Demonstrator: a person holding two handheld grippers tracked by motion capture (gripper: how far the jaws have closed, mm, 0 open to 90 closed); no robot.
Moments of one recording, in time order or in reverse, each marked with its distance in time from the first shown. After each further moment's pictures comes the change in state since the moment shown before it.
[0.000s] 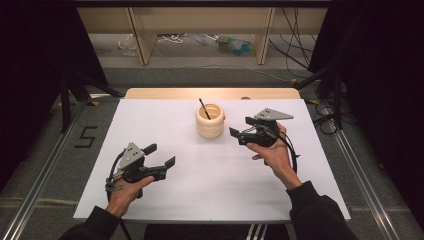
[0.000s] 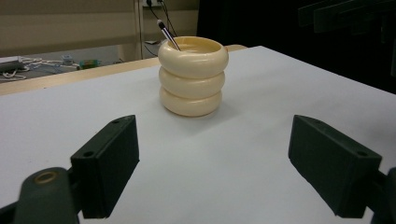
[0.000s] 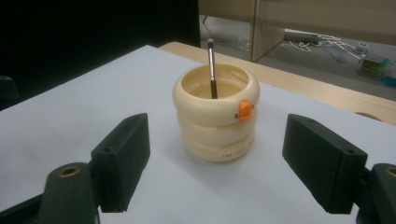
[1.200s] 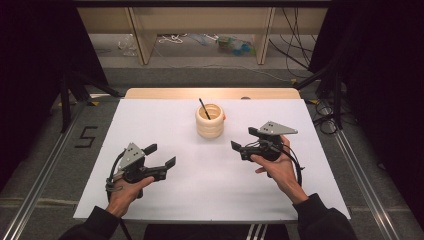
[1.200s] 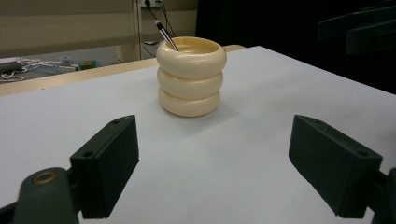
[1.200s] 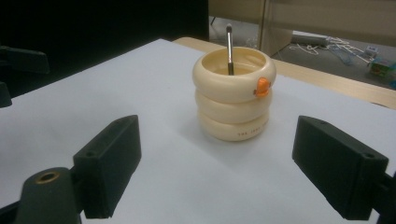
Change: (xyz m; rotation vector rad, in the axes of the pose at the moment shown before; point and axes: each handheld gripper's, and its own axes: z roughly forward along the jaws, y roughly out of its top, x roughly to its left) left arm -0.001 0.000 0.000 -0.001 -0.004 0.004; right arm 0.015 -0.026 -0.020 -0.019 0.031 -0.020
